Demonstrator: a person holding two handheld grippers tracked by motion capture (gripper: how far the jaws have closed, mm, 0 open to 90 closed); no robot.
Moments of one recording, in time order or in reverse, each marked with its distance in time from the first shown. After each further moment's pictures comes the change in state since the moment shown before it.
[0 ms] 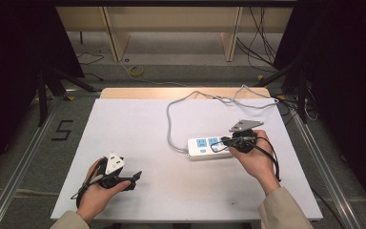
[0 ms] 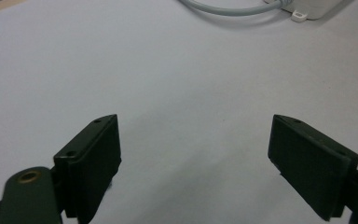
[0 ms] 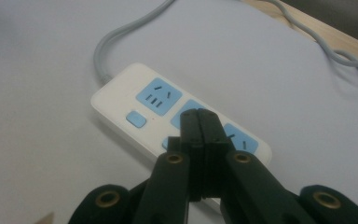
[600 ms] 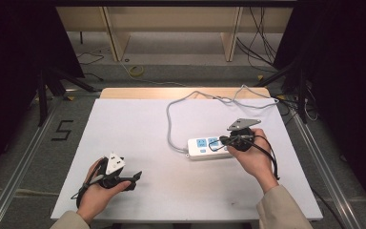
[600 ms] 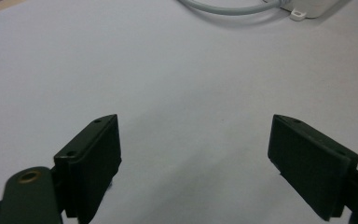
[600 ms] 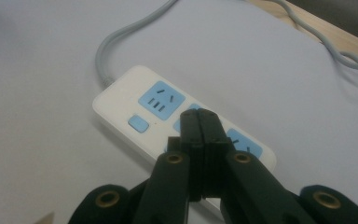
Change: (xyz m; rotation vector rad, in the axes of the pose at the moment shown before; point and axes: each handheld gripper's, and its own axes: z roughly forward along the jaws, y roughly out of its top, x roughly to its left) left arm -0.001 0.000 0.001 0.000 -0.002 0.001; right arm 0.000 0.005 0.005 0.010 0.009 -0.007
